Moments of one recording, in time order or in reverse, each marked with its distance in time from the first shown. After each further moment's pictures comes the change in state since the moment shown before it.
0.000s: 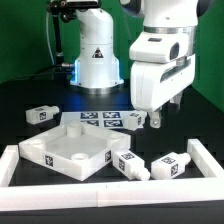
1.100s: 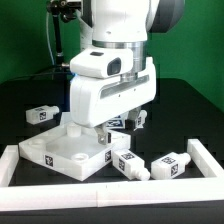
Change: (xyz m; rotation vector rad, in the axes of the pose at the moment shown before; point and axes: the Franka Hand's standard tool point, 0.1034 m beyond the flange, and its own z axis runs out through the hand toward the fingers) arm -0.058 0.073 0.017 -0.046 -0.008 0.083
